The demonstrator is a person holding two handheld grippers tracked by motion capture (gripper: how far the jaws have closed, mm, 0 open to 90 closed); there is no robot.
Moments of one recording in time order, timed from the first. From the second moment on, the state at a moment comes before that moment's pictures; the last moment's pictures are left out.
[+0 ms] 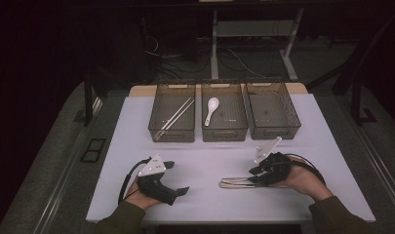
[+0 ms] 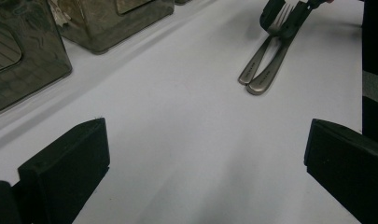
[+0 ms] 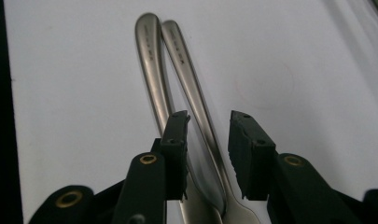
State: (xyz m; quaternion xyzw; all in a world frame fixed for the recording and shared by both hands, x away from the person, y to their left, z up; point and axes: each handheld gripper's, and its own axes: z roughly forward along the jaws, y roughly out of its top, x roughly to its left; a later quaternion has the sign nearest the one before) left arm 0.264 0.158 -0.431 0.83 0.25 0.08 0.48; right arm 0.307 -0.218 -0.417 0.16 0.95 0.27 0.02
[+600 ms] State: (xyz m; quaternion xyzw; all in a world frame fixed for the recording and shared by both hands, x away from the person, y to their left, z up) left arm 0.264 0.158 -0.431 0.83 0.25 0.08 0.48; right arm 0.314 -0.219 -0.428 0.15 0.96 0.23 0.03
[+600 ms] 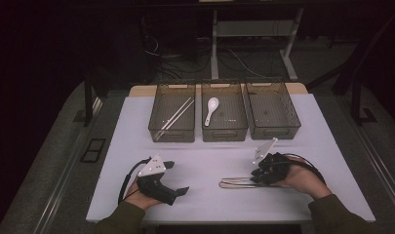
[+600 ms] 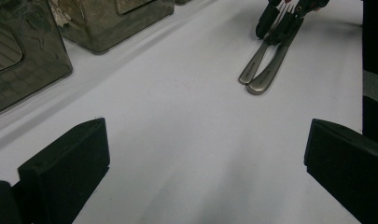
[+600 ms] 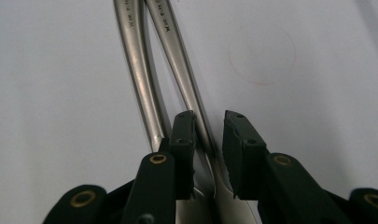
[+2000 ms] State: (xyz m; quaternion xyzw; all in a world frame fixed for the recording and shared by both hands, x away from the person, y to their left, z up) left arm 0.264 0.158 -0.431 0.83 0.25 0.08 0.48; right arm 0.330 -0.195 -0.420 0.09 0.99 0.11 0.03
